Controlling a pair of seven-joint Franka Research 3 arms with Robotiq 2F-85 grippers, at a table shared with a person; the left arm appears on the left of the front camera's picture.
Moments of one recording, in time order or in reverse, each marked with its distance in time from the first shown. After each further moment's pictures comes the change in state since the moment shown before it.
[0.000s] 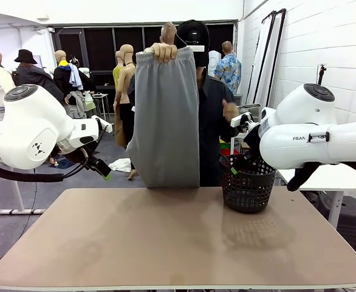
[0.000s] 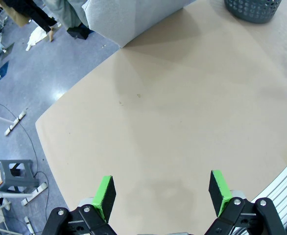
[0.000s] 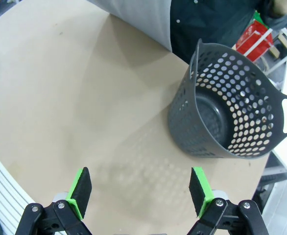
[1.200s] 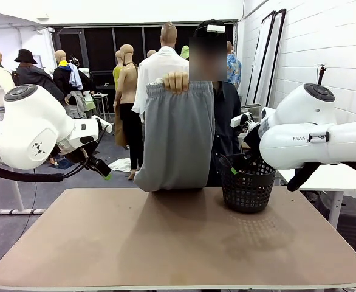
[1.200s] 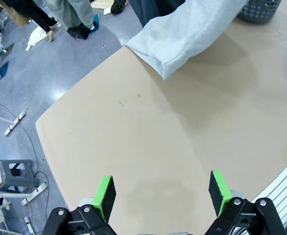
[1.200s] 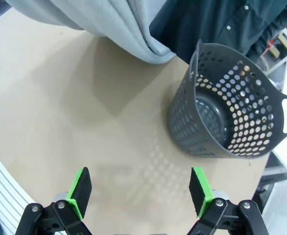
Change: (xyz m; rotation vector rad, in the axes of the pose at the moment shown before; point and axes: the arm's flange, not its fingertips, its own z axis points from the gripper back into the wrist) left arm 0.000 0.000 0.000 0.000 0.000 0.000; right arm 0.000 0.000 0.000 0.000 0.000 0.000
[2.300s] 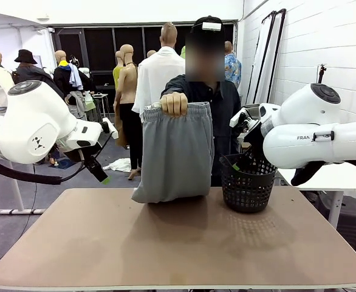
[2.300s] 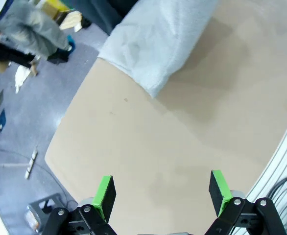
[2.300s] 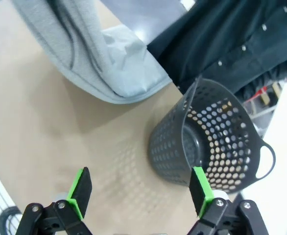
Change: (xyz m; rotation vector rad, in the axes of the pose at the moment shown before) left arm 0.007 -0.005 0.001 -0.076 0.047 -0.367; right arm 0.005 -0.013 0.003 -0.001 -0.087 0.310
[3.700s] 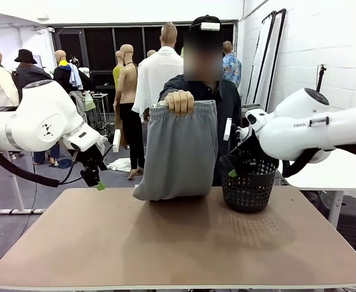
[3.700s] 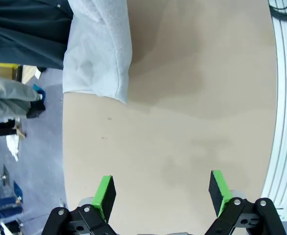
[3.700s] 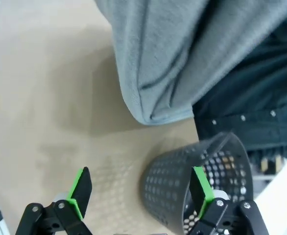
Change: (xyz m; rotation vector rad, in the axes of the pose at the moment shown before) left arm 0.006 0.034 -0.035 -0.165 0.026 -0.464; right arm 0.008 -0.014 -0.046 0.176 -0.074 0.392
